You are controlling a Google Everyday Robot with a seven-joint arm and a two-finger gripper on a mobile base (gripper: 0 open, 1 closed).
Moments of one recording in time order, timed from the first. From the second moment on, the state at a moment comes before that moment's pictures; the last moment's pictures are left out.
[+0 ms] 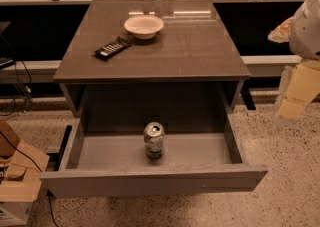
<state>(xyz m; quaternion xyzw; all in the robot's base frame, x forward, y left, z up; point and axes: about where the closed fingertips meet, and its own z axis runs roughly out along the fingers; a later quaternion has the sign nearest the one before) 0.438 -0.217 0.976 -0.60 0.78 -0.03 0.16</state>
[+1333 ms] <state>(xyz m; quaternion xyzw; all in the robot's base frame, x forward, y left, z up) 0.447 -0.162 0.917 -0.59 0.77 0.05 0.24</state>
